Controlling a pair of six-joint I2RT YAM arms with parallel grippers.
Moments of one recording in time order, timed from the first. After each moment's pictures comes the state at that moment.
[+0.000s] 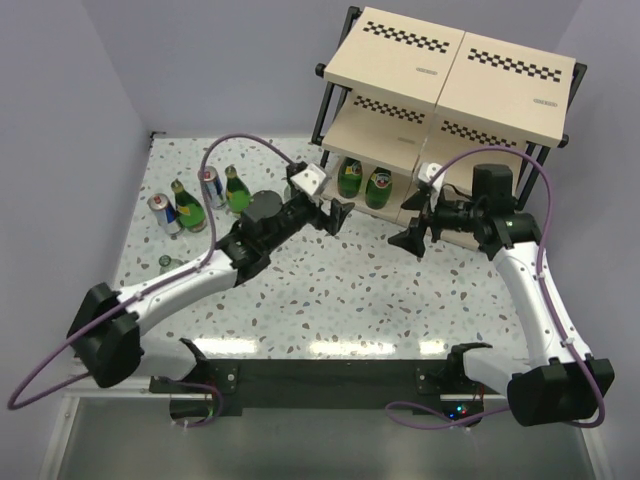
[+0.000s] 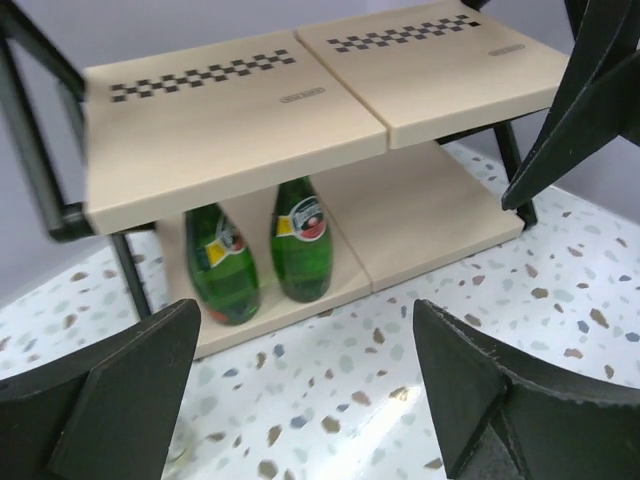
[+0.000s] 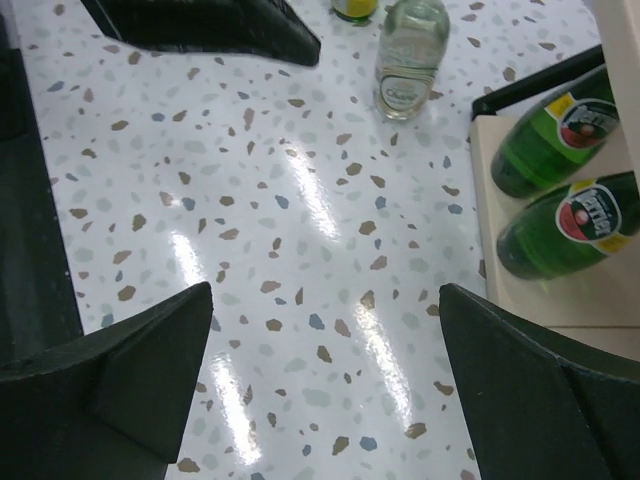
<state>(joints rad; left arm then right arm) -0.77 1.39 0.94 0.46 0.02 0.00 0.10 1.13 1.14 -0.69 -0.92 -0.59</state>
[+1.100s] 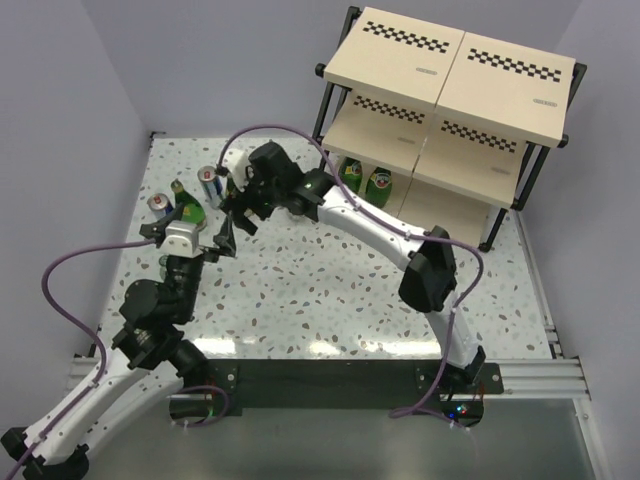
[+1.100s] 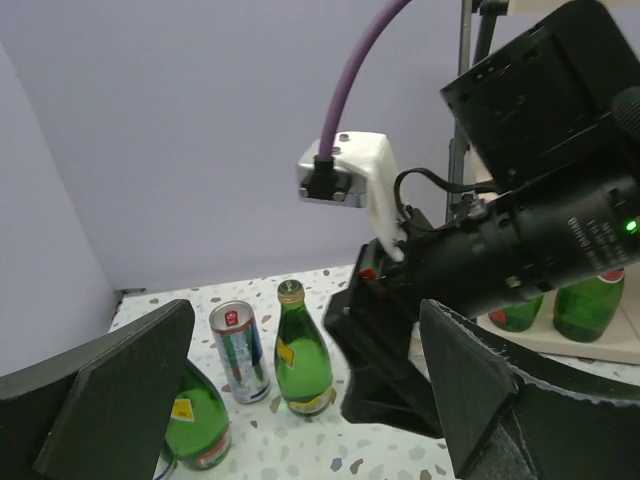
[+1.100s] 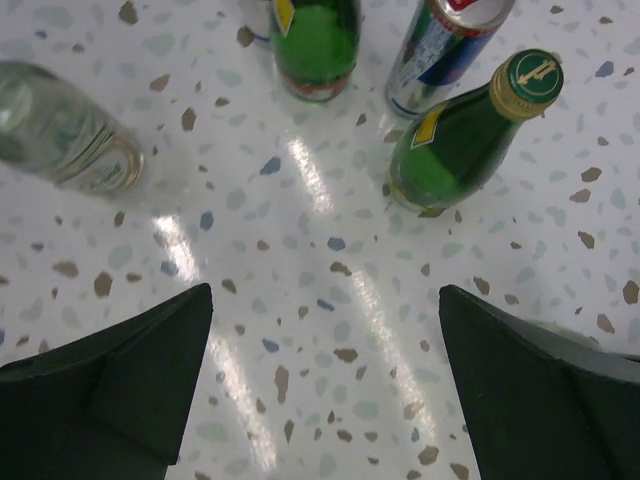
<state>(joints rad) -0.71 0.40 0.54 0.22 -0.54 0.25 0.91 2.14 2.15 -0.61 -0.14 -0.18</state>
